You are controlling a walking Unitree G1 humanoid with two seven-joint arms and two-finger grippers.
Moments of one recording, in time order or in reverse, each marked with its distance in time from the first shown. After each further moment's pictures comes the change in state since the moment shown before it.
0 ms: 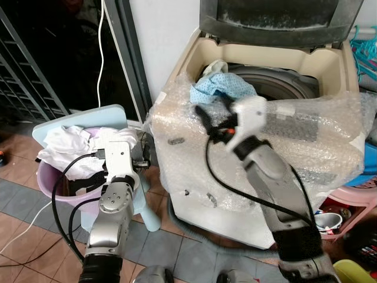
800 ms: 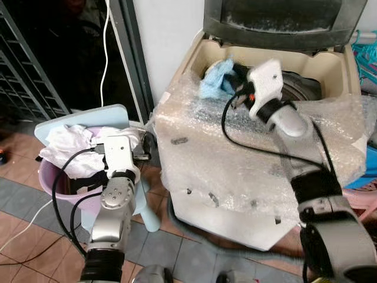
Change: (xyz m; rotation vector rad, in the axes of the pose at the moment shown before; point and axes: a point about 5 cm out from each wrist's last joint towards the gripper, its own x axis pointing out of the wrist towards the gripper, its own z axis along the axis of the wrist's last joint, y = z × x) left arm 0.005 -0.001 0.010 -0.010 -0.069 0.025; right arm 0.006 -0.093 -0.003 -0.311 0.076 -0.105
